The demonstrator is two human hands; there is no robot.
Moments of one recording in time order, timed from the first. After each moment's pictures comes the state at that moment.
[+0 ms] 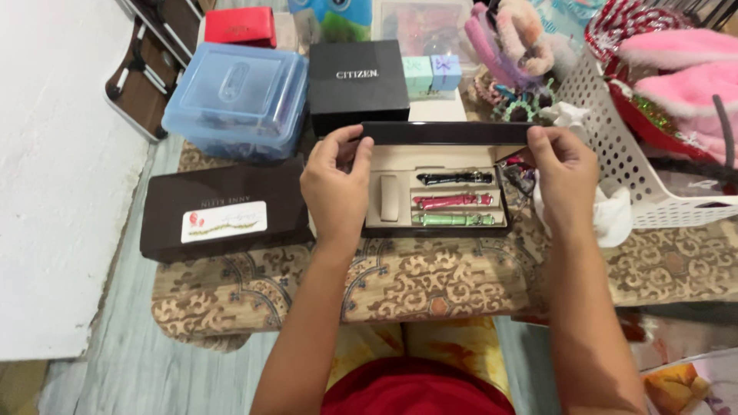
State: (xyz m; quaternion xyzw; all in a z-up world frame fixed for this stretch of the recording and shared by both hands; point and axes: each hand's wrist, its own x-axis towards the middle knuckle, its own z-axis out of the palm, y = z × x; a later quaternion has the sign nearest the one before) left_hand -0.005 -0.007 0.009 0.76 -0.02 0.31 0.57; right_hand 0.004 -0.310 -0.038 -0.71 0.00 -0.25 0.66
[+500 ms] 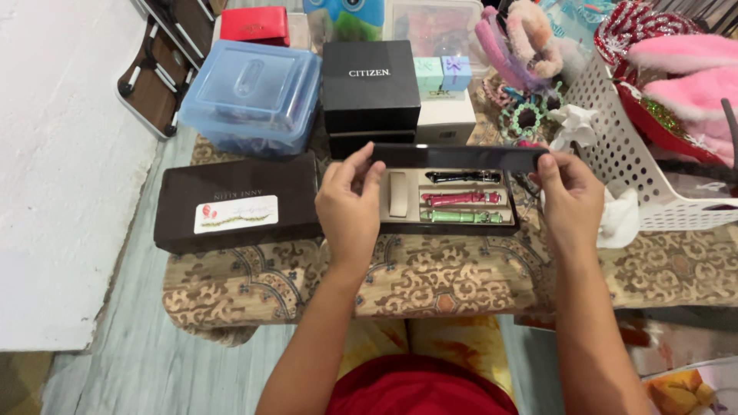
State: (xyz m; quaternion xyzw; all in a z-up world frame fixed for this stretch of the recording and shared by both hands) left_hand -0.033 -0.005 -0.003 0.77 0.00 0.30 0.56; right_hand -0.030 -0.298 -0.046 -0.71 0.01 -0.27 0.65
